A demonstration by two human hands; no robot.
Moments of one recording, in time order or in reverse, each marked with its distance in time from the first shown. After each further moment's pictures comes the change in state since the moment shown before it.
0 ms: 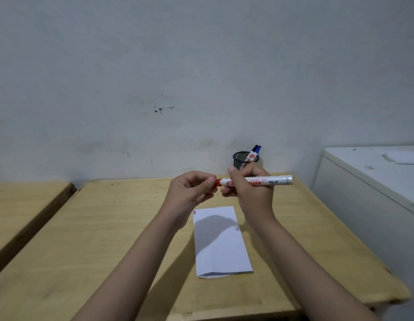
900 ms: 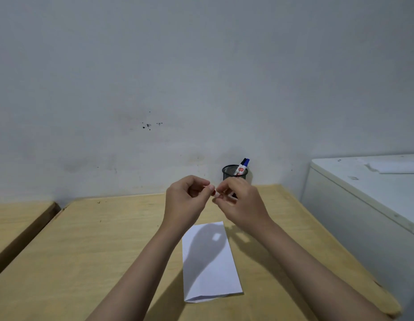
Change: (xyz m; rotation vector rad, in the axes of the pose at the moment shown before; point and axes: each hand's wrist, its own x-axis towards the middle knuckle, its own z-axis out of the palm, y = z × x) left_hand 0.030 -0.007 0.026 0.467 0.221 0.300; right_hand 0.041 0.027 -0.037 -0.827 -0.318 -0.561
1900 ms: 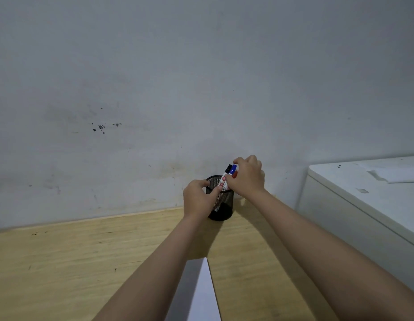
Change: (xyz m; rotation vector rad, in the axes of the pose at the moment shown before) left_hand 0.133 -0.115 0.127 0.259 -0.009 -0.130; right_hand 0.118 0.188 0.031 -0.473 -0.067 0.535
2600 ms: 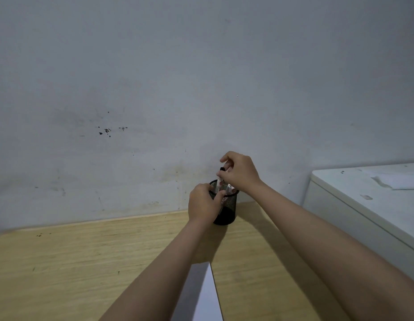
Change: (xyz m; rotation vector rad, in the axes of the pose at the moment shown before) left_hand -0.008 0.006 0.001 0.114 0.002 0.075; right_hand 0.010 -0.027 -0.019 0.299 -0.060 -0.187
